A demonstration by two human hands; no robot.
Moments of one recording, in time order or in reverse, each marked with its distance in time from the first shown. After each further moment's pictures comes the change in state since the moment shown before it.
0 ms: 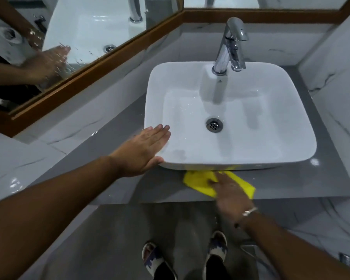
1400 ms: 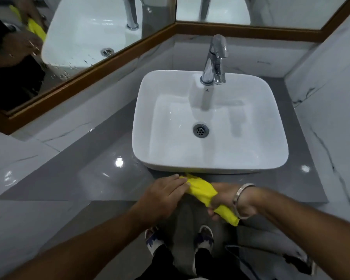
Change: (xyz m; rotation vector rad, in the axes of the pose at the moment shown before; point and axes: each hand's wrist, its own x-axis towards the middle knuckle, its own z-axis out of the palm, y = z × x) left_hand 0.002 0.158 0.044 -0.139 0.454 -0.003; right_hand -0.005 0.000 -0.139 1.141 -0.819 0.613
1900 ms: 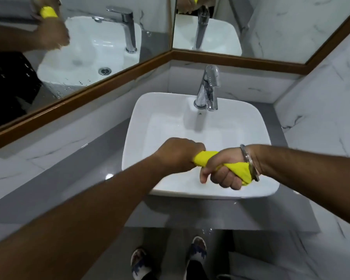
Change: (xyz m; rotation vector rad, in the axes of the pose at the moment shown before) left_hand 0.192 -0.051 -0.054 0.031 -0.334 -0.149; right_hand -0.043 -0.135 -0.086 -0.051 -0.472 0.230
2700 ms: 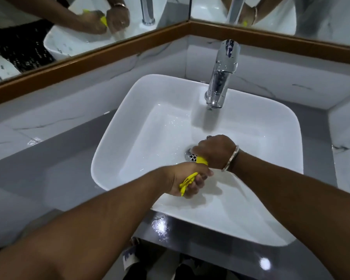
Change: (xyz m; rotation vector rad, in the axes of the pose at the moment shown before) left_hand 0.071 0.016 0.111 -1.796 -0.621 -1.029; right_hand 0.112 -0.019 -0.175 -1.959 1.151 -0.898
